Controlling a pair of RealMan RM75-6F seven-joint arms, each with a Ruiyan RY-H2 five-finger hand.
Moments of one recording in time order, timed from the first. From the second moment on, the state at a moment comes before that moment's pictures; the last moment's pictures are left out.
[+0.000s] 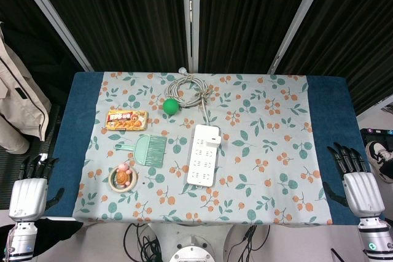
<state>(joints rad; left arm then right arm) -0.03 -1.27 -0.01 -1.66 1.48 1.57 0.35 0.06 -1.12 0.02 -1.64 -1.60 1.51 0.01</state>
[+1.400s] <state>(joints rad) -0.71 -1.57 -0.08 -1.45 1.81 0.92 0.12 0.76 -1.27 0.24 -1.68 -1.24 0.73 -0.31</state>
